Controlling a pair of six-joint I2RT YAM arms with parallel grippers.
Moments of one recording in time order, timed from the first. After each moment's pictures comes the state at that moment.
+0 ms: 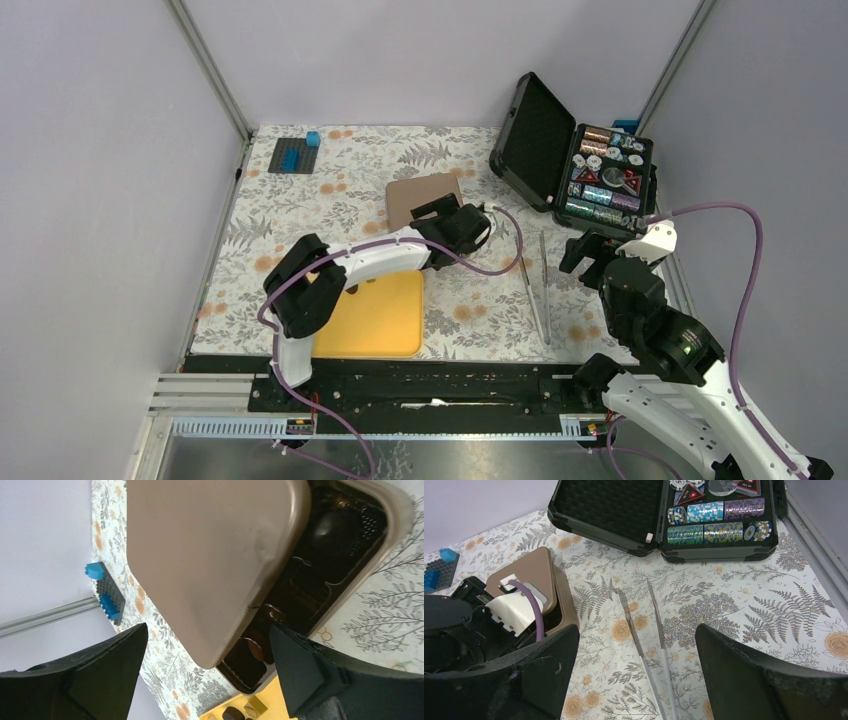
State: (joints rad) left arm -0.94 1.91 1.39 -0.43 -0.67 0.43; right arm 0.71 0.51 0.87 -0.77 0.77 0.58
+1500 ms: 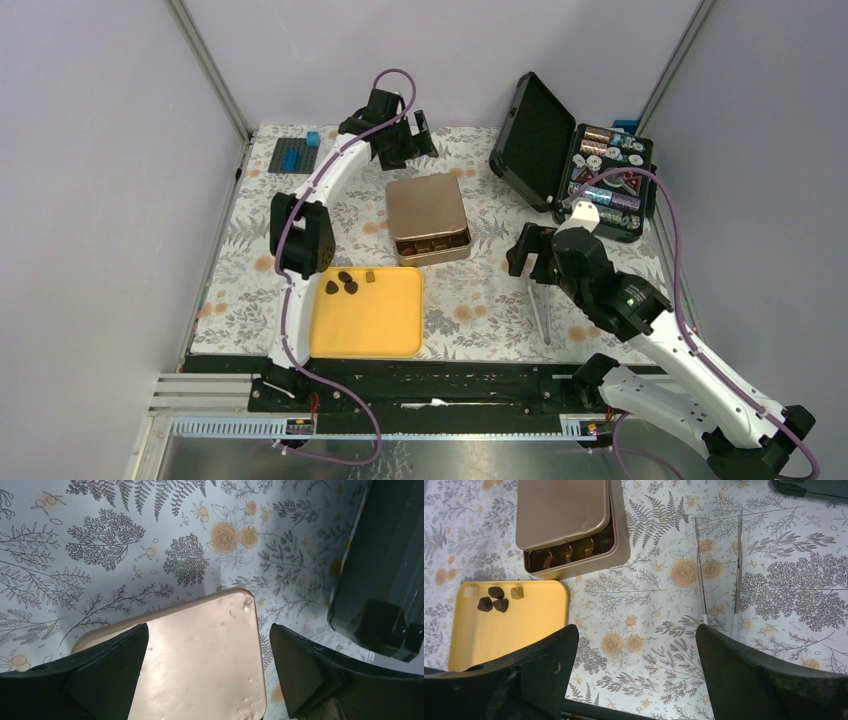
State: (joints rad) left arm -0.35 2.29 2.19 -0.69 0.22 -0.57; right arm 0.71 0.80 0.87 -0.68 0.37 0.62
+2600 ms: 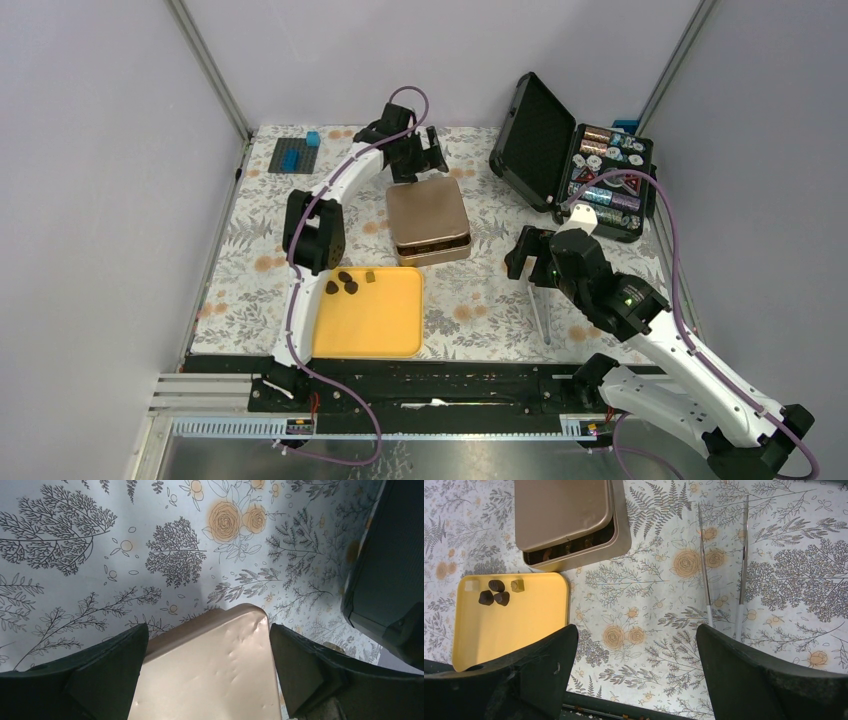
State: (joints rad) left arm -0.37 2.41 2.20 -0.63 0.28 -0.59; right arm 0.71 0.79 0.86 -0.70 0.35 0.66
